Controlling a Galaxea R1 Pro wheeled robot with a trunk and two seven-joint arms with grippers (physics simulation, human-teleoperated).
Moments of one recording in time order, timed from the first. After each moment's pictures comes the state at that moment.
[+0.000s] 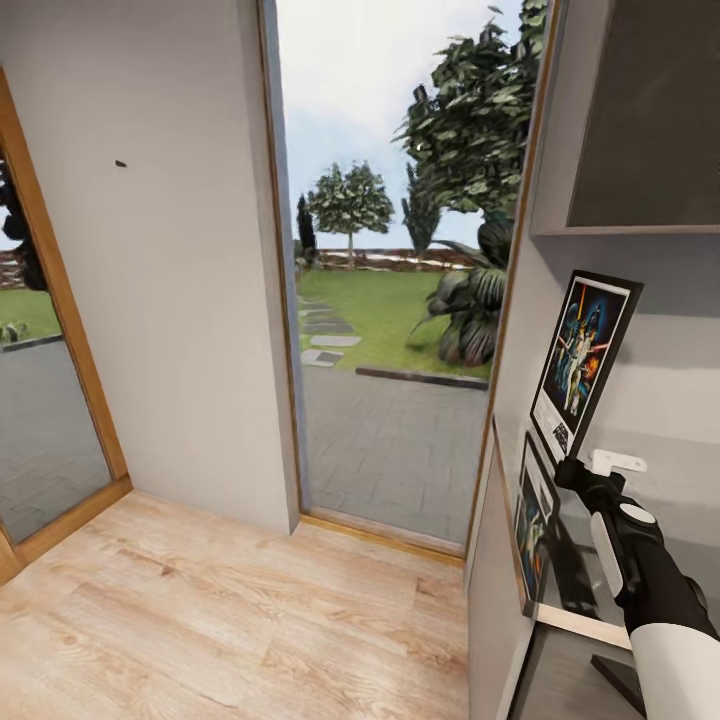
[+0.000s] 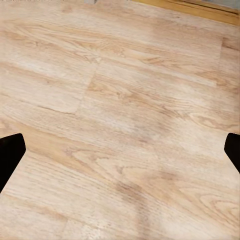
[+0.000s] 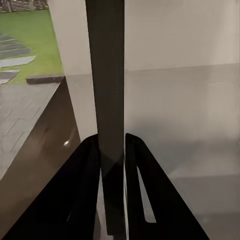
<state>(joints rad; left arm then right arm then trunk) 0.03 -0.03 0.02 -0.68 -0.01 -0.22 -0.01 -0.61 -0.17 -0.35 -1.01 0.00 0.23 0.06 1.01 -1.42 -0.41</state>
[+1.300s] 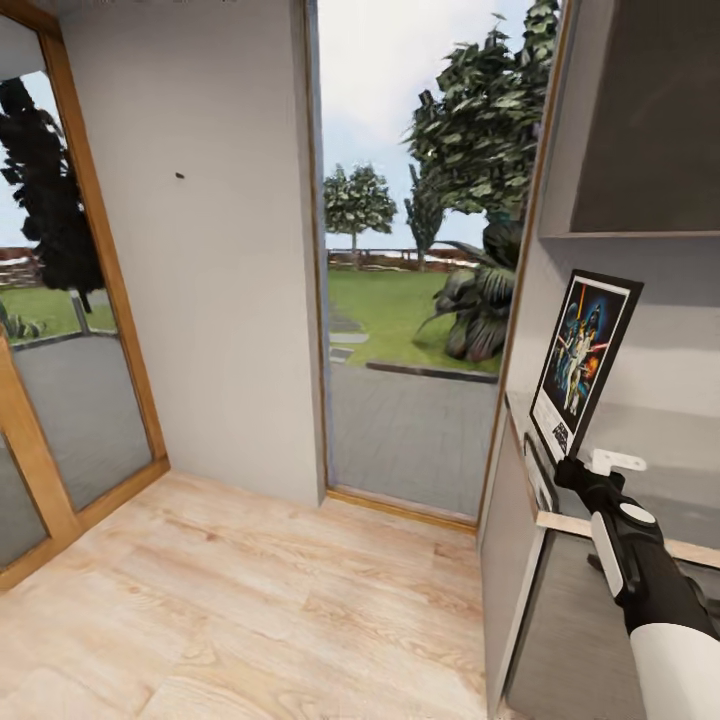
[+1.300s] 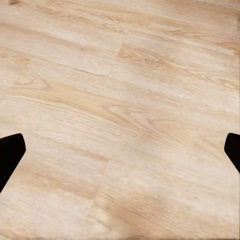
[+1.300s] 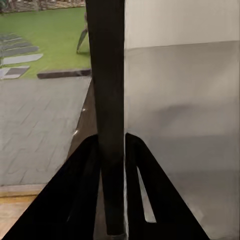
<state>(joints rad) 0.03 -0.03 0.02 -0.68 -0.01 -0.22 -0.01 -0.61 -0.17 -0.35 -1.01 0.00 0.23 0.06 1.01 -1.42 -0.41</state>
